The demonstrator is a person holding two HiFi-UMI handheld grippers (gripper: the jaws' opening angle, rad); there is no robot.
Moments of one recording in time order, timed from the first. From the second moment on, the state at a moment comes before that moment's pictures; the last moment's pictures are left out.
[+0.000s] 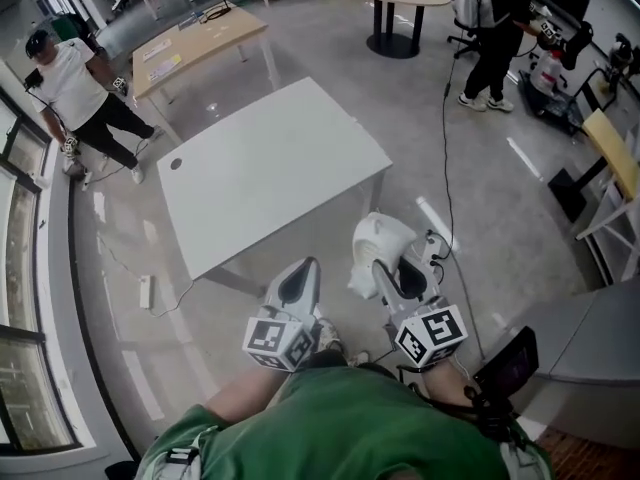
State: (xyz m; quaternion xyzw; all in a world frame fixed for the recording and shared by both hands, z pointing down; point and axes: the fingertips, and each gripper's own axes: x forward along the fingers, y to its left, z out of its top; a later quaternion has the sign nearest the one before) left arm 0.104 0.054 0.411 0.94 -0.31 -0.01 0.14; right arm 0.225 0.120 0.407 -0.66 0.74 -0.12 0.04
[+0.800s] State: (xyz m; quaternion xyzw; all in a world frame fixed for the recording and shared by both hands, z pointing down) left arm 0.016 -0.068 0.422 0.91 -0.38 -0.05 0.15; right arm 0.142 -0.025 0.408 -0.59 0.80 -0.11 0.00
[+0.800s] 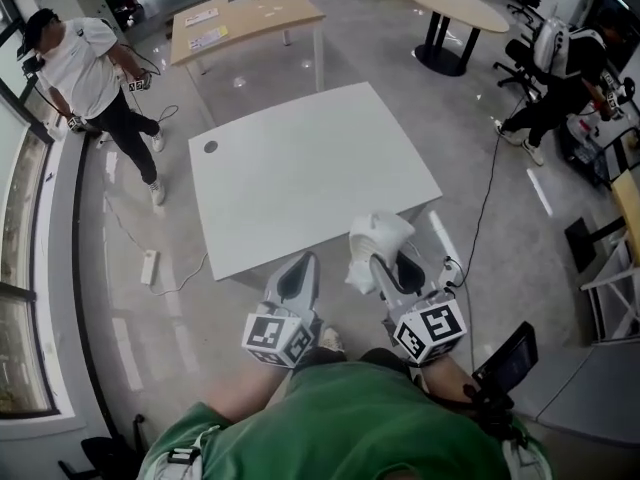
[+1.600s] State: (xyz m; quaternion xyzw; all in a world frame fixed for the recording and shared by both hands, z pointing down) left arm -0.008 -0.123 0.429 0.86 -0.49 -0.05 0.15; right arm 0.113 -0.117 0.413 -0.47 0.87 -0.11 0.00
